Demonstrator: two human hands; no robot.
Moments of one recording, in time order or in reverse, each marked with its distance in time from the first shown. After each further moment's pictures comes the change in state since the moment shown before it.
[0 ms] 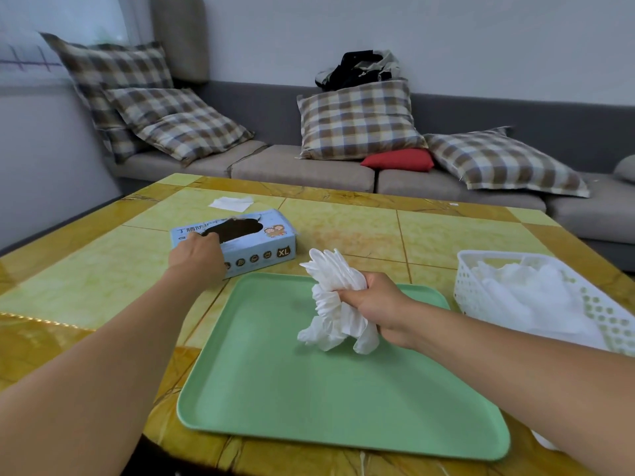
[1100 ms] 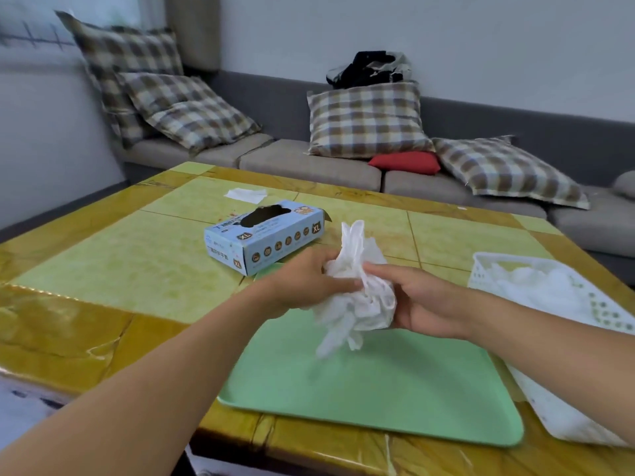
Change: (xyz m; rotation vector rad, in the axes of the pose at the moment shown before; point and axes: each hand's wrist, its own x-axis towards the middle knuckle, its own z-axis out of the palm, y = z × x) left_hand -0.113 0.069 -0.032 -0.990 -0.461 0.489; right_hand -0.031 -0.031 -0.011 0.151 -0.406 0.167
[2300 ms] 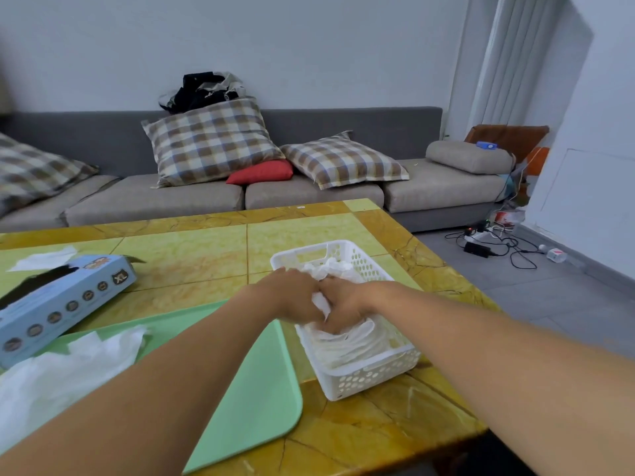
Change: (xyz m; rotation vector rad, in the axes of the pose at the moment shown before) left_hand 0.117 0.132 0.225 1.053 -0.342 0.346; right_hand -0.111 0.042 -0.199 -1.234 0.391 0.245
